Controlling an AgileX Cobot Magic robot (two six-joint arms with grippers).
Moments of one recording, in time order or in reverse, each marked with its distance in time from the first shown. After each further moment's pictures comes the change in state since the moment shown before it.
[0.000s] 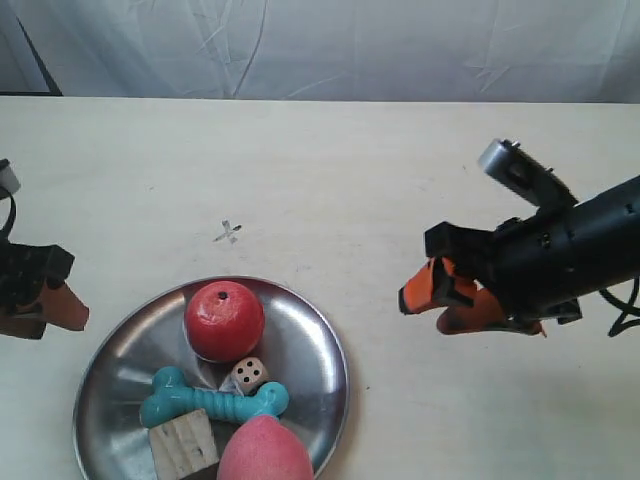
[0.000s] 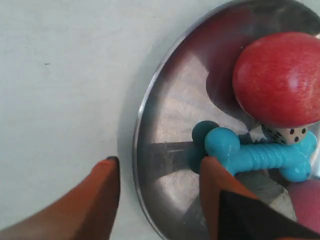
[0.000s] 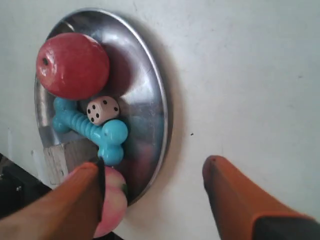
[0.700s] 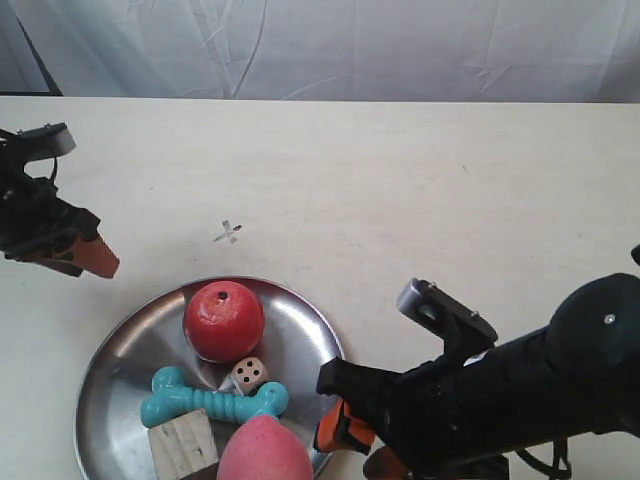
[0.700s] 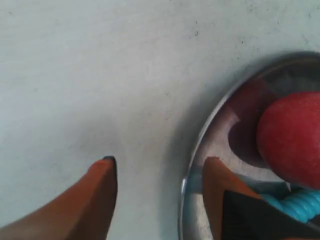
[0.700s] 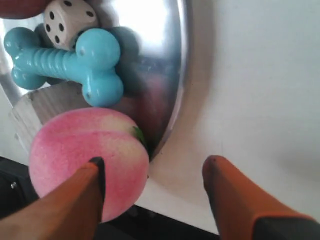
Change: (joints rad) left arm 0.000 0.344 -0.295 -0.048 0.021 0.326; right arm 0.580 0.048 0.205 0.331 -0.422 0.307
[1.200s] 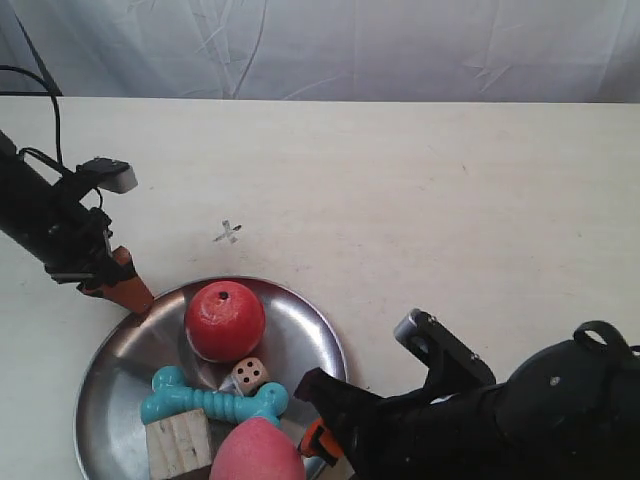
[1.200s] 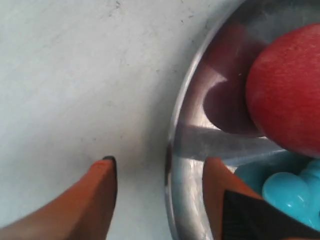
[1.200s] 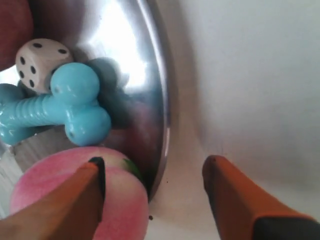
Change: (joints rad) left arm -0.105 0.118 -0.012 -0.020 -0.004 0.311; right arm 0.245 0.079 0.002 0.384 -0.308 0.027
